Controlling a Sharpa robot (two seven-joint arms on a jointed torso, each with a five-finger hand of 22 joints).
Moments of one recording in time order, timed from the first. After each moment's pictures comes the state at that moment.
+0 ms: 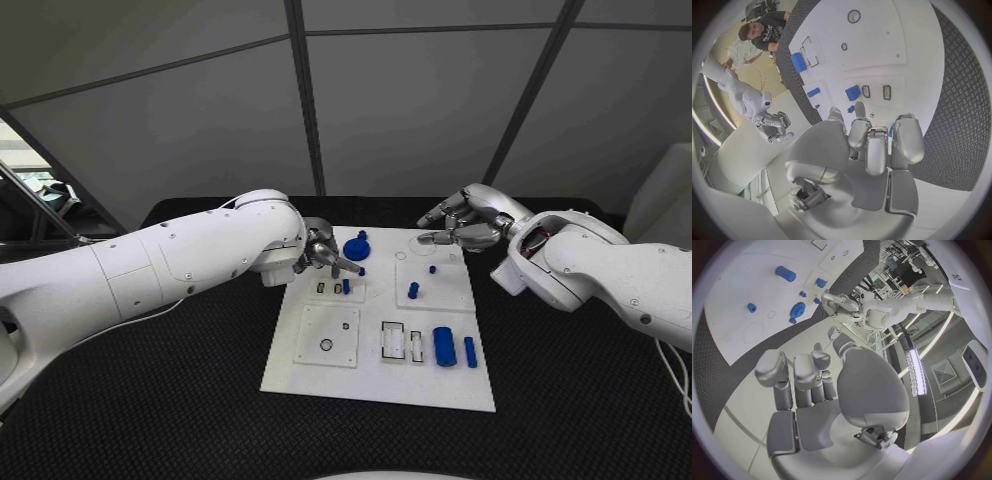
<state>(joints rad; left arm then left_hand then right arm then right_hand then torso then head) 1.27 -0.59 0.00 1.27 -1.02 0.20 -0.55 1.22 0.08 -0.18 0.29 0.05 0.93 0.05 0.48 0.91 1.44 -0.01 1.28 1.22 1.47 -0.07 1.56 1.31 0.09 1.36 0.04 1.38 1.21 1.23 -0.84 0.02 1.52 -0.97 -0.30 -0.02 1.26 -0.13 0.25 0.01 0.12 1.05 0.10 0.07 0.11 1.29 0.02 1.03 1.04 1.44 -0.05 1.15 1.01 0.09 1.32 0.06 1.23 1.12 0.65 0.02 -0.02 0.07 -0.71</state>
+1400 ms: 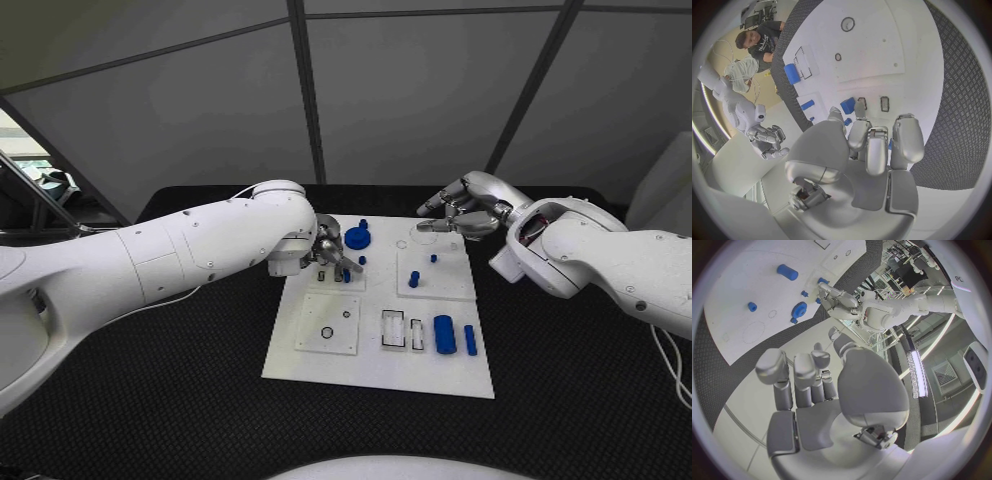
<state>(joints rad) 1.28 -0.52 -0.03 1.20 -1.04 0.30 -0.58 1.24 0.09 -0.18 0.29 0.05 0.92 0.05 0.48 0.95 1.44 -0.01 1.28 1.22 1.47 -0.07 1.56 1.31 0.09 1.36 0.04 1.38 1.21 1.23 -0.82 0.02 1.50 -0.99 -0.30 -0.03 1.25 -0.13 0.25 0.01 0.12 1.04 0.11 0.07 0.11 1.29 0.02 1.01 1.03 1.44 -0.05 1.13 0.99 0.10 1.32 0.06 1.21 1.10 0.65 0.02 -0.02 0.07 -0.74</state>
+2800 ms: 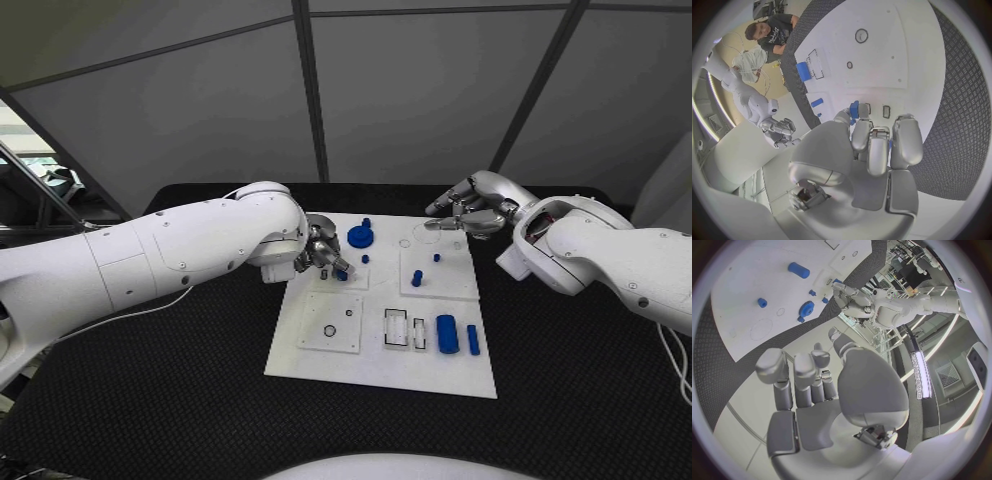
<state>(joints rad) 1.28 -0.63 -0.03 1.34 -0.95 0.22 -0.58 1.40 0.12 0.00 0.17 0.39 0.90 0.04 0.46 1.07 1.43 0.00 1.29 1.31 1.47 -0.08 1.57 1.31 0.09 1.37 0.03 1.40 1.25 1.23 -0.81 0.02 1.46 -1.00 -0.28 -0.05 1.25 -0.12 0.25 0.01 0.12 1.04 0.11 0.07 0.11 1.28 0.02 1.00 1.02 1.44 -0.05 1.12 0.98 0.10 1.32 0.06 1.20 1.09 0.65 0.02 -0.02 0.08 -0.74</state>
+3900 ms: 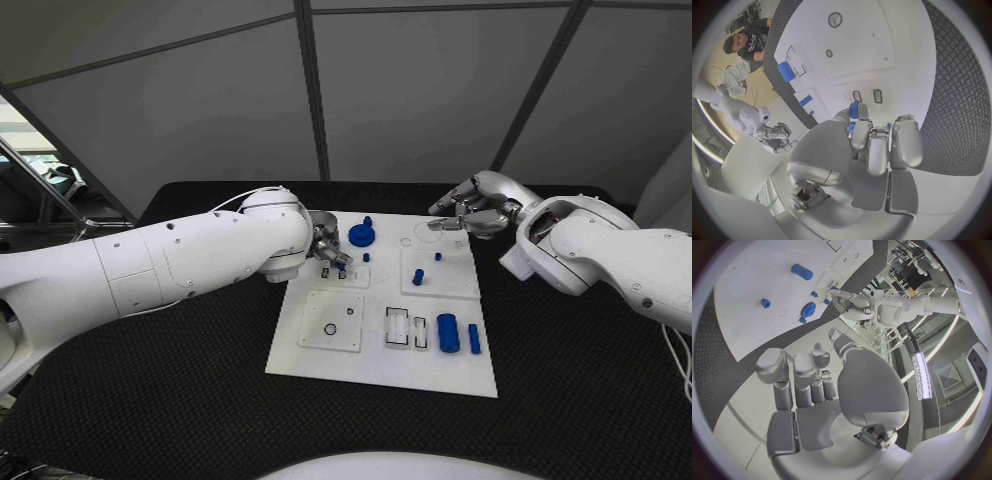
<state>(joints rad) 1.25 -0.62 -0.03 1.36 -1.16 0.11 -0.60 1.38 0.09 0.04 0.18 0.39 0.90 0.04 0.46 1.11 1.43 0.00 1.29 1.28 1.47 -0.08 1.57 1.31 0.09 1.38 0.03 1.41 1.27 1.23 -0.81 0.02 1.46 -1.01 -0.27 -0.05 1.25 -0.12 0.25 0.01 0.12 1.04 0.11 0.07 0.11 1.28 0.02 1.00 1.02 1.44 -0.05 1.12 0.98 0.10 1.32 0.06 1.20 1.09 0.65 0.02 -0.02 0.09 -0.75</state>
